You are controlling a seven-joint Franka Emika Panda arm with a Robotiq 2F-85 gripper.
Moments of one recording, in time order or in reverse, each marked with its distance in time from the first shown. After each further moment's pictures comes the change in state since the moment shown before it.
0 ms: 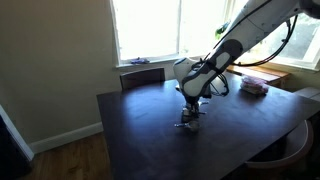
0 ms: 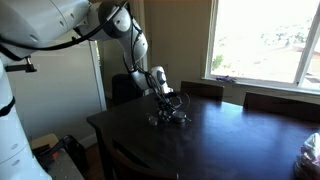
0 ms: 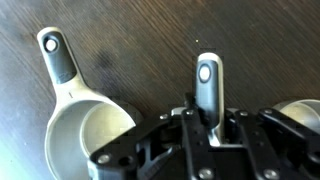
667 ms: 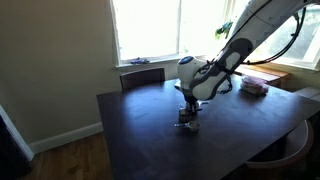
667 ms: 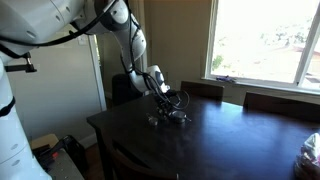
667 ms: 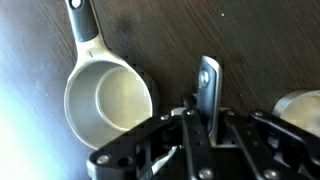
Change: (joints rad) arm 0.002 -0.067 -0.011 -0.140 -0.116 0.248 0.001
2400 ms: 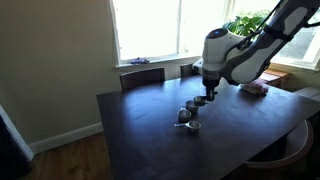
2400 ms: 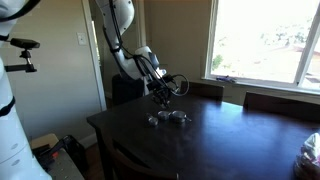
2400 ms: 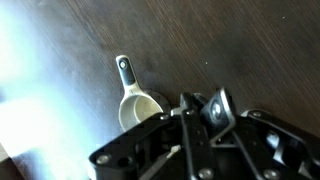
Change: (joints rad) arm 0.004 -0.433 -0.078 -0.491 -0.194 0.203 0.211
